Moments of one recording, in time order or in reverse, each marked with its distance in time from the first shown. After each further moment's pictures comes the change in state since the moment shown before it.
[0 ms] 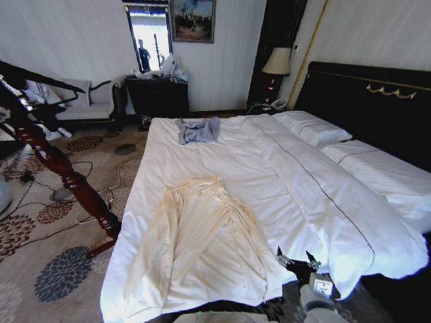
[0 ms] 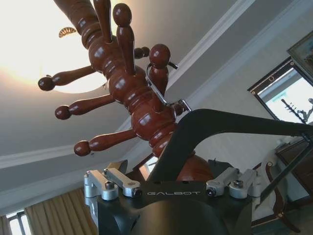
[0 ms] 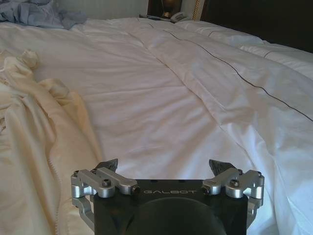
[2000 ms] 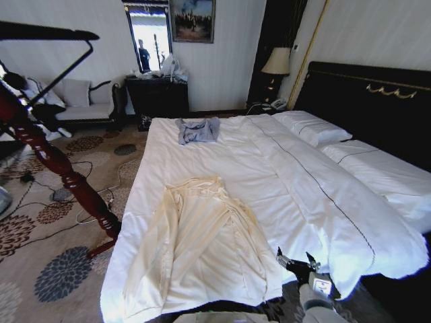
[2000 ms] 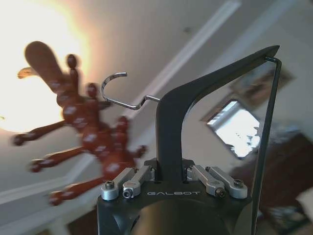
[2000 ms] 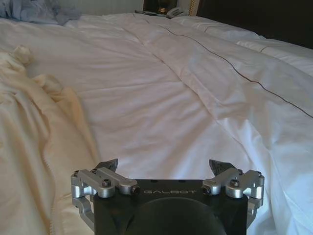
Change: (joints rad) left arm 0.345 -0.010 -0.345 -0.280 -0.088 -0.009 0.163; right arm 0.006 -0.001 0.009 -0.008 0.018 -0.010 0.014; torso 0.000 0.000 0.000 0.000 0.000
